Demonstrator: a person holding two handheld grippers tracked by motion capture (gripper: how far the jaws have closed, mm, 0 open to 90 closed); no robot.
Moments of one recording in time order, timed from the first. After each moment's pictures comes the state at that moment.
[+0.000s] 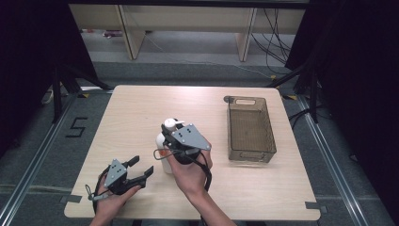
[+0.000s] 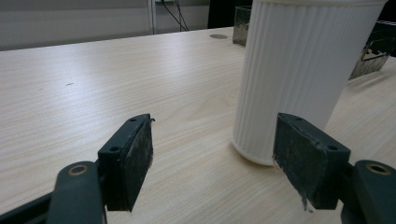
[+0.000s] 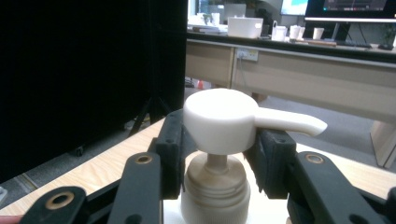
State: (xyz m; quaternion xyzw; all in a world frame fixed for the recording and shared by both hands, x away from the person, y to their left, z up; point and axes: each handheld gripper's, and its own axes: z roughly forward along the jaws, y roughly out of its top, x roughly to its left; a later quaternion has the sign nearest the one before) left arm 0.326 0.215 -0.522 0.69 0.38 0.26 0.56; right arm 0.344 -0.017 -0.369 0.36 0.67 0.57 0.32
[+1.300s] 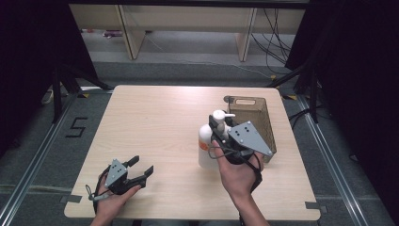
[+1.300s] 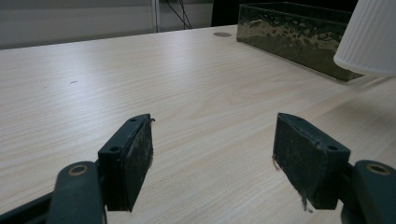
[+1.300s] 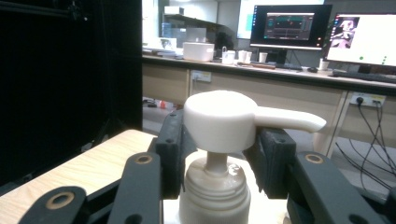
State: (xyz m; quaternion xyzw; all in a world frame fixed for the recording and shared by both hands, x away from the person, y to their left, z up) left arm 0.325 0.214 -0.522 0.69 0.38 0.27 0.55; right arm 0.324 -0.125 -0.330 0.39 0.62 0.56 0.38
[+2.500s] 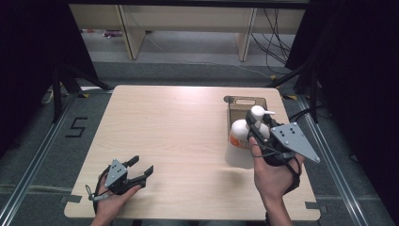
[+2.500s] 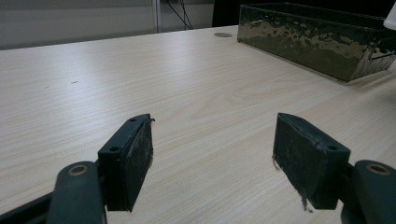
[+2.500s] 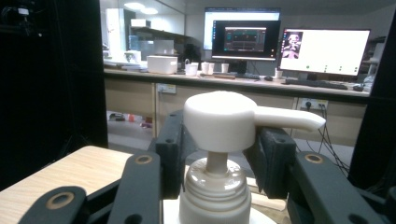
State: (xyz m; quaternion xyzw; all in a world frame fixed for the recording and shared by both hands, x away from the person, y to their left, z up) left arm 0.325 0.214 -0.522 0.69 0.38 0.27 0.55; right arm 0.309 -0.195 -0.307 0.42 0.57 0.55 0.43
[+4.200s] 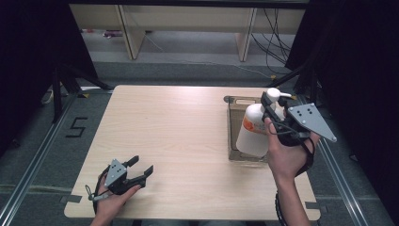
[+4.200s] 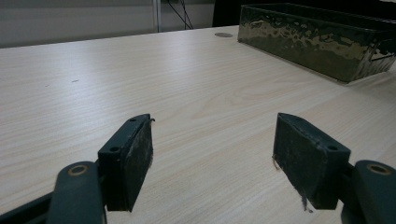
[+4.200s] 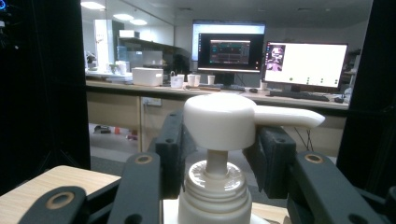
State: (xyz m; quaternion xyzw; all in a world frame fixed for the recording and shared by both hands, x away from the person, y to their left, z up) left arm 0.325 0.214 -0.522 0.69 0.39 0.27 0.55; right arm 0.343 -0.225 -0.288 0.42 0.55 0.56 0.46
